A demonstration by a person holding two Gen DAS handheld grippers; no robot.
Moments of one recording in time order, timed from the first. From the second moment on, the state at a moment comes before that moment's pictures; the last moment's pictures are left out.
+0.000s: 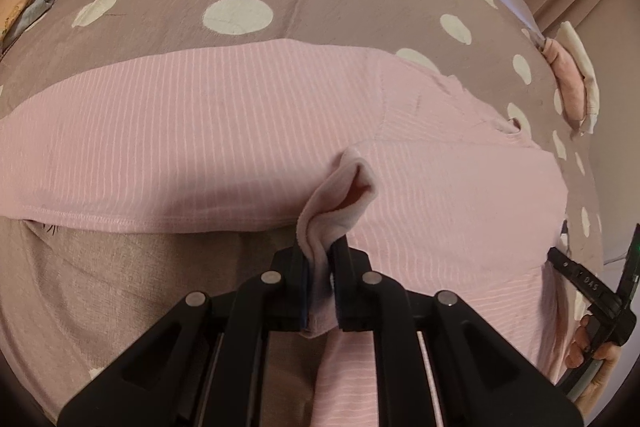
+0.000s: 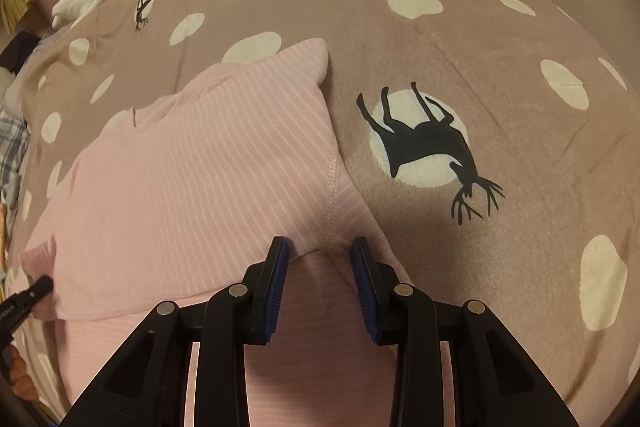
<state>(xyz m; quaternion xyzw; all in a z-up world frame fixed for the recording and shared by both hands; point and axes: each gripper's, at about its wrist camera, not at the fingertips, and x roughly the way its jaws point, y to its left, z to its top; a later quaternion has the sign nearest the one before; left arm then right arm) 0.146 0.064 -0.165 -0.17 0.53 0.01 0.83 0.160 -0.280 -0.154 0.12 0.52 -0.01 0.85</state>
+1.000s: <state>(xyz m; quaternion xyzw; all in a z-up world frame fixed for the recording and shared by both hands) 0.133 0.071 -0.178 -0.20 0.52 0.02 0.83 0.159 -0.276 -0.158 0.10 0.51 -0.02 0.85</state>
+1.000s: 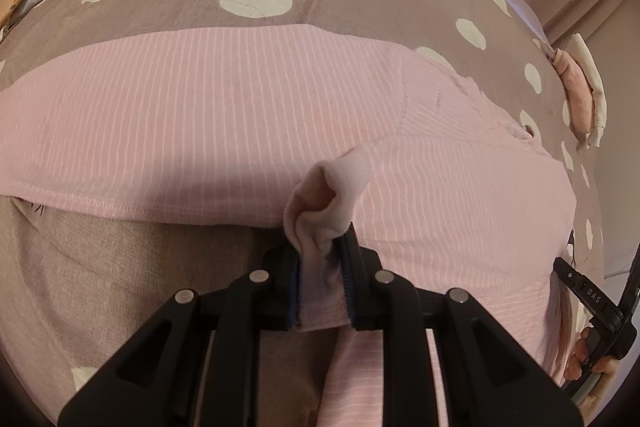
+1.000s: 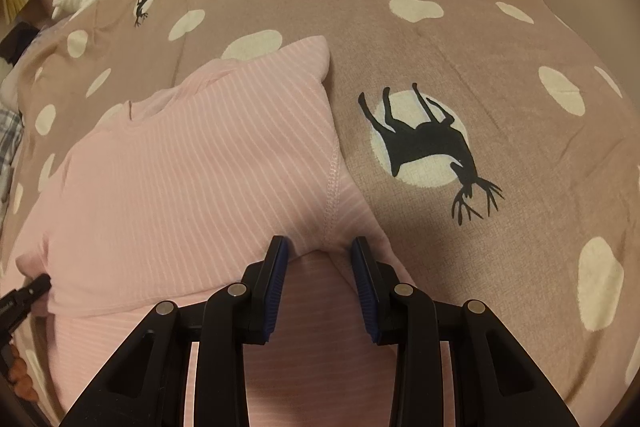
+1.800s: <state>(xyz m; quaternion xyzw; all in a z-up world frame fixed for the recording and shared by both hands) 0.118 0.084 -0.171 -0.23 0.51 0.02 0.83 0.160 -0.271 -0.160 0.08 0.51 -0.03 0.86</state>
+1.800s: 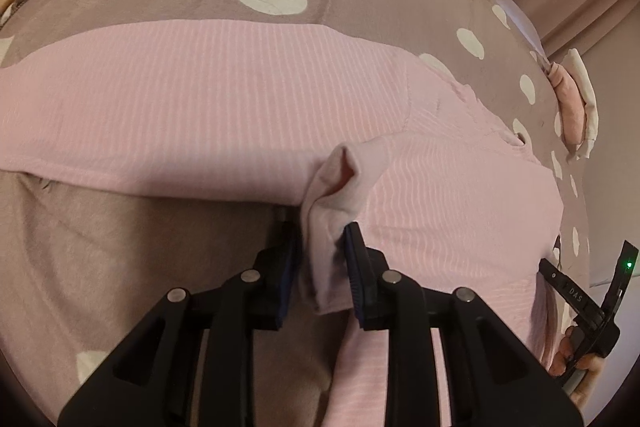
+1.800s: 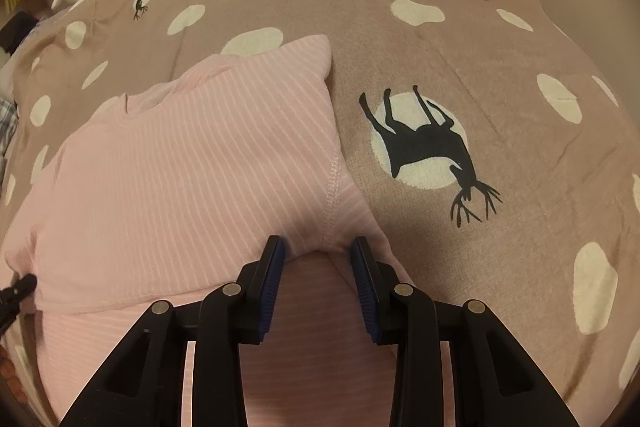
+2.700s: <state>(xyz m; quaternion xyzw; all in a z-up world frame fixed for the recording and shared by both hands) 0.041 0.259 -0.111 -0.33 0.37 0.28 0.82 0.087 -0.264 -0.056 0.08 0.38 0.00 0.92</state>
